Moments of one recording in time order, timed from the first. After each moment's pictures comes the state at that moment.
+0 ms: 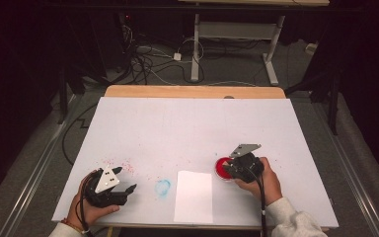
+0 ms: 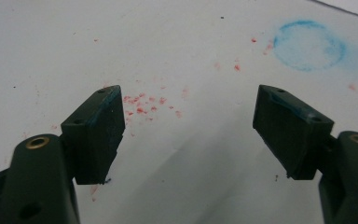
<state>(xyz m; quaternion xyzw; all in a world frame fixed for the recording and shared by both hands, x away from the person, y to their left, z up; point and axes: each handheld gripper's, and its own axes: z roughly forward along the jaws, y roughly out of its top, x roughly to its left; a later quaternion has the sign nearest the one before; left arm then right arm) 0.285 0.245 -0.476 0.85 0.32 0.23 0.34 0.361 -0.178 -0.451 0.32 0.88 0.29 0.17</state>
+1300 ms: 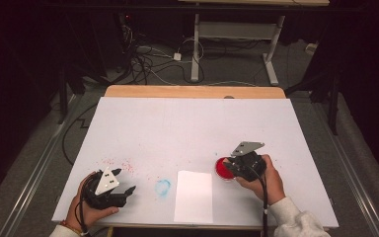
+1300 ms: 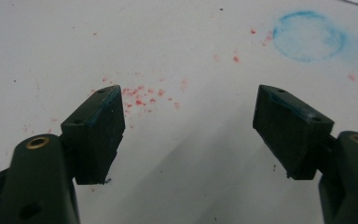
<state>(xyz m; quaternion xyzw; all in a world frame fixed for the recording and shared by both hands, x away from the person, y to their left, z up) 0.279 0.247 -0.478 0.86 0.32 0.23 0.33 0.356 -0.181 -0.432 0.31 0.88 0.31 0.19</state>
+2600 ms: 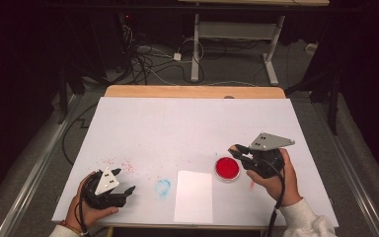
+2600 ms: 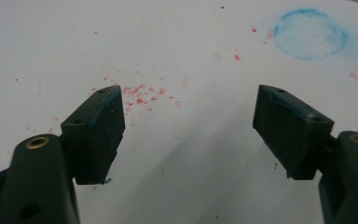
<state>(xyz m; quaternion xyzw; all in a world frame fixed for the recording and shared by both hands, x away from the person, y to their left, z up) 0.280 0.247 -0.478 0.86 0.32 0.23 0.33 0.331 -0.199 -0.374 0.30 0.83 0.41 0.23</state>
